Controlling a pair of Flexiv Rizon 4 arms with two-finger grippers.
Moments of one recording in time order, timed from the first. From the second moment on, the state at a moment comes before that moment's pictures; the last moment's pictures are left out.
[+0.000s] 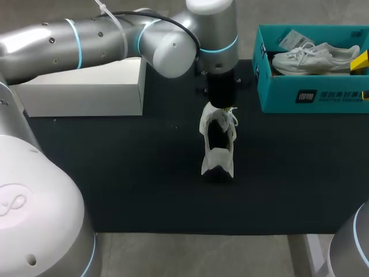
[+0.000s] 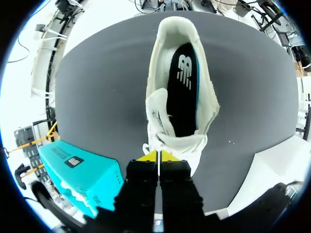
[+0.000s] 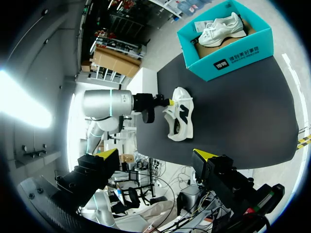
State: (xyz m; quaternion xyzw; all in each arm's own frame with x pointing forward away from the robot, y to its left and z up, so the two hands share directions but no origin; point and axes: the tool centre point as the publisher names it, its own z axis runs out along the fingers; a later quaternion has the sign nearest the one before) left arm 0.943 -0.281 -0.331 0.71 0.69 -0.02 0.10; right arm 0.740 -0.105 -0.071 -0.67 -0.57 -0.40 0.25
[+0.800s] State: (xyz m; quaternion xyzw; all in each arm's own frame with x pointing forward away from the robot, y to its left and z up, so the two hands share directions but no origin) left arm 0.894 -0.260 -0.337 0.68 0.73 -0.05 0.03; right arm 0.740 -0.105 -0.071 -0.67 -0.57 -0.40 0.25
